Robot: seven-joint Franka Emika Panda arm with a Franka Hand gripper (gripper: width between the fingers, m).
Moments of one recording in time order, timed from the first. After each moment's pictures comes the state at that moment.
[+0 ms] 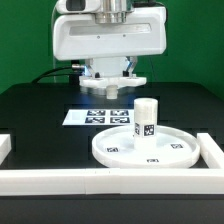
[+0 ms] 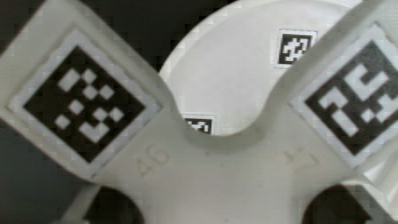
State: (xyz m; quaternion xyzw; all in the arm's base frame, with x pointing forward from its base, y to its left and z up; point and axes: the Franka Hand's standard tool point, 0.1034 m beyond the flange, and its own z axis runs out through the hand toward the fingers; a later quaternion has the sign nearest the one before) arm 0.499 -0.019 0.125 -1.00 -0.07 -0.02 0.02
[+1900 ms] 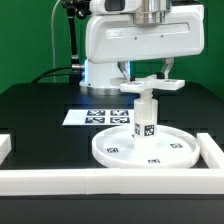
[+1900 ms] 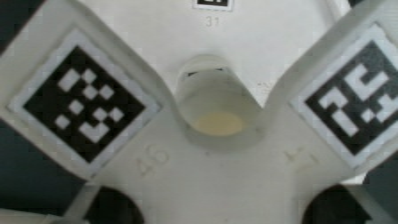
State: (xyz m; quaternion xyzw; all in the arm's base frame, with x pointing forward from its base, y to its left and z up) arm 0.535 0.038 0.126 -1.00 -0.10 -0.01 0.02
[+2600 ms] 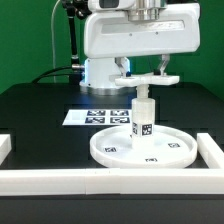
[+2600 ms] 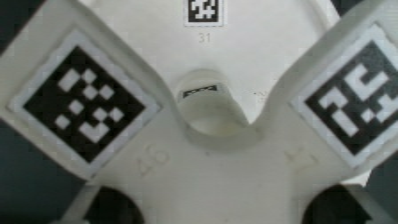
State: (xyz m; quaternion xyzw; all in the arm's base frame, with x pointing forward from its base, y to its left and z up) arm 0.516 0.034 0.129 -1.00 -0.06 -0.02 0.02
